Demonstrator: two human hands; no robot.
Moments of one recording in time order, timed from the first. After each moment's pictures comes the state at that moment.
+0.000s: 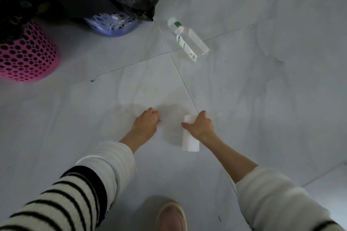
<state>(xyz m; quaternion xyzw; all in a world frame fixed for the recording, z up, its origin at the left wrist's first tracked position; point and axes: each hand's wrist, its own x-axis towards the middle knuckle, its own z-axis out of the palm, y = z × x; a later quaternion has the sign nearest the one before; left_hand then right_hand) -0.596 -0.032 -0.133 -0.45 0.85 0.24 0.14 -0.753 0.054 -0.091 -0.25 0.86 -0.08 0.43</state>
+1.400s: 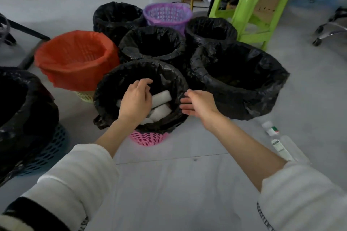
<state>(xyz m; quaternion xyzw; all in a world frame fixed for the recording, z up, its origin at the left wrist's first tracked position) -0.298 -0.316 0.096 -0.58 0.74 0.13 -0.32 -0.468 -0.287 0.122 -0.31 0.67 -0.43 0.52</state>
